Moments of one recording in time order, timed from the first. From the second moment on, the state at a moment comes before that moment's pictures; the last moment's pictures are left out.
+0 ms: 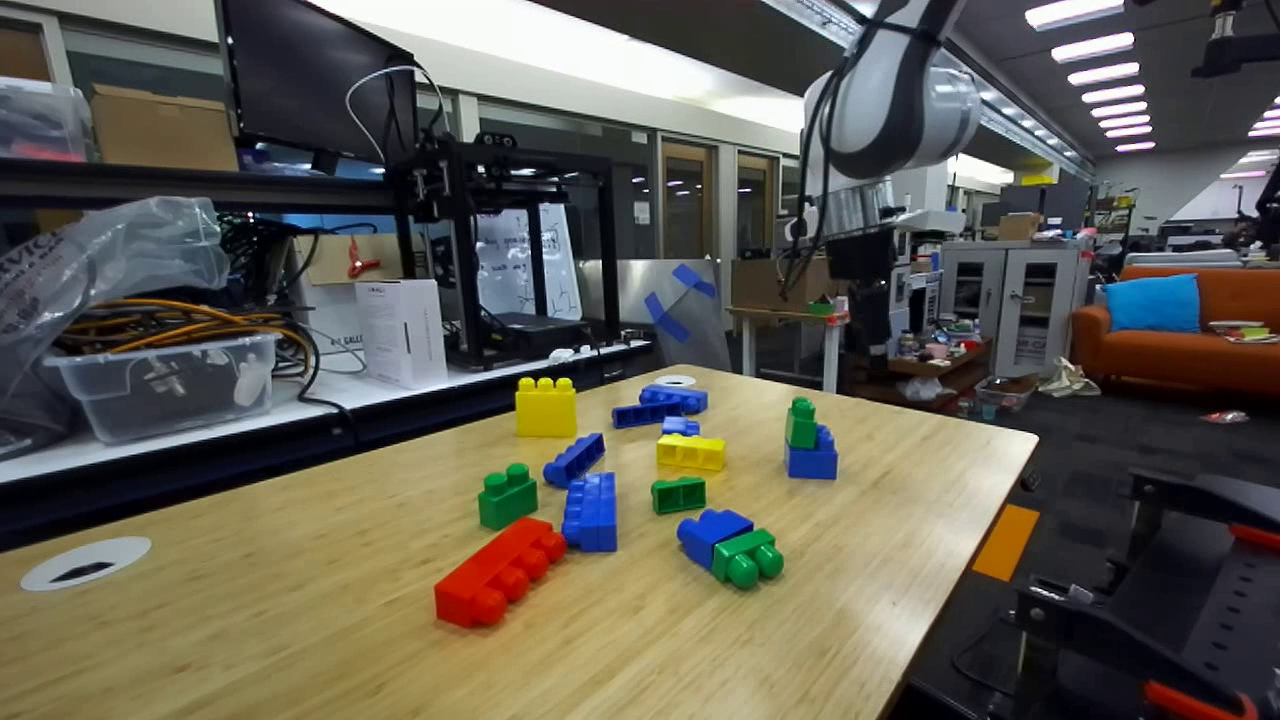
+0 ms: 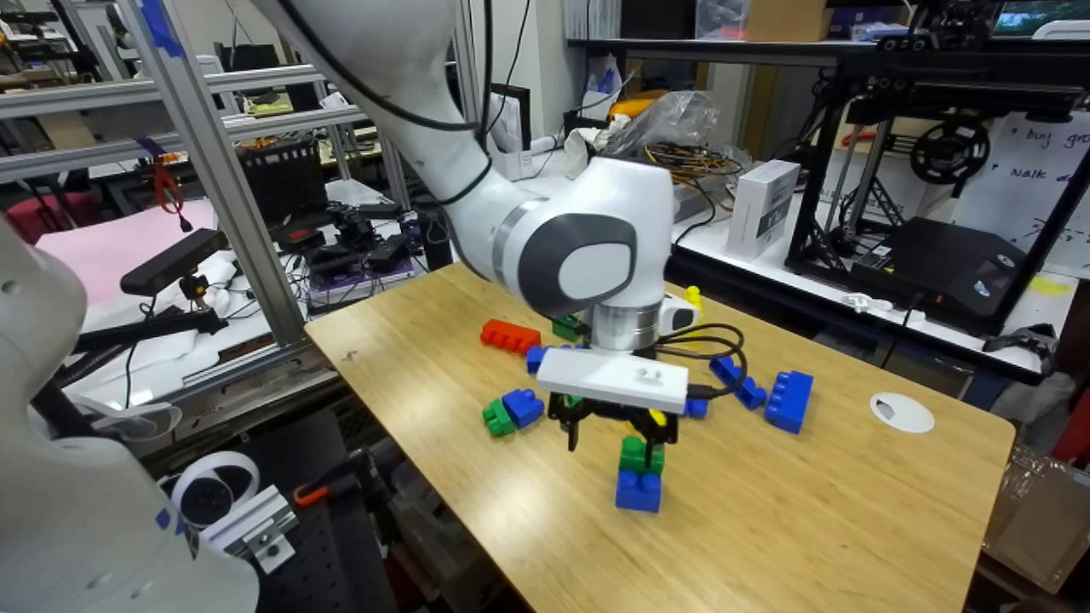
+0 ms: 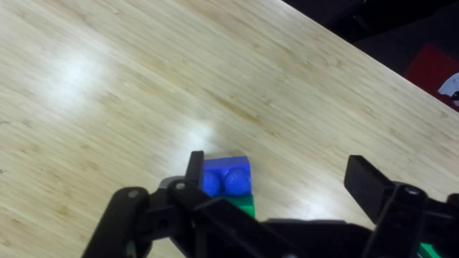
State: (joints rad) arm -0.20 0.25 0.00 -2.40 -0.24 2.55 -0.71
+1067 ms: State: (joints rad) arm -0.21 0.27 -0.04 -2.61 -0.47 3.25 -0.71
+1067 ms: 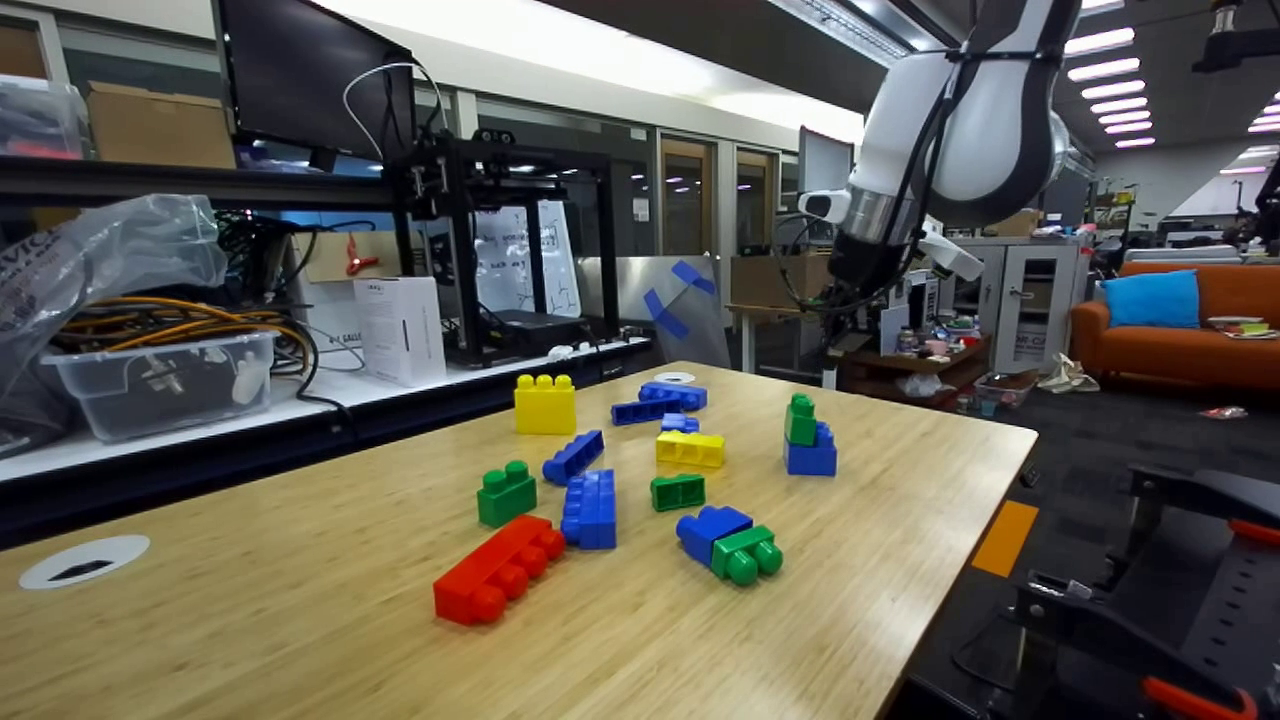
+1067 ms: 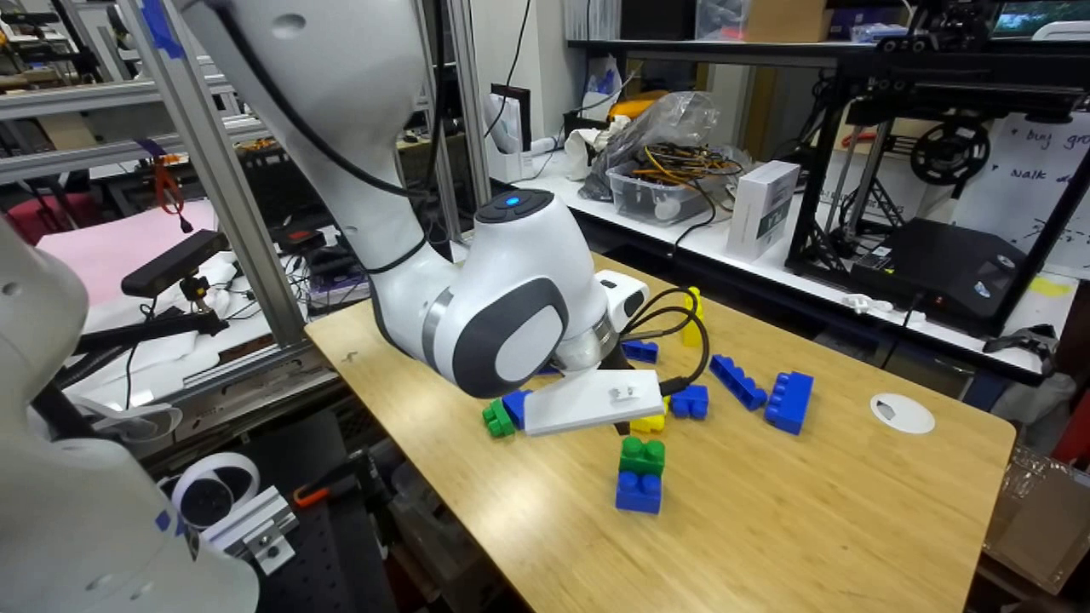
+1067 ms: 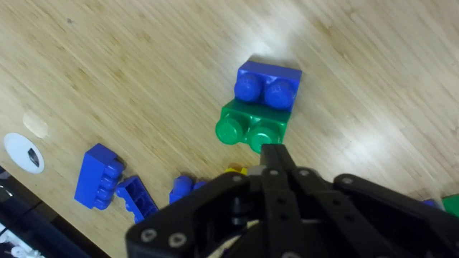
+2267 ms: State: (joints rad) arm -0.39 0.45 0.13 -2.46 -0.47 3.25 -0.73
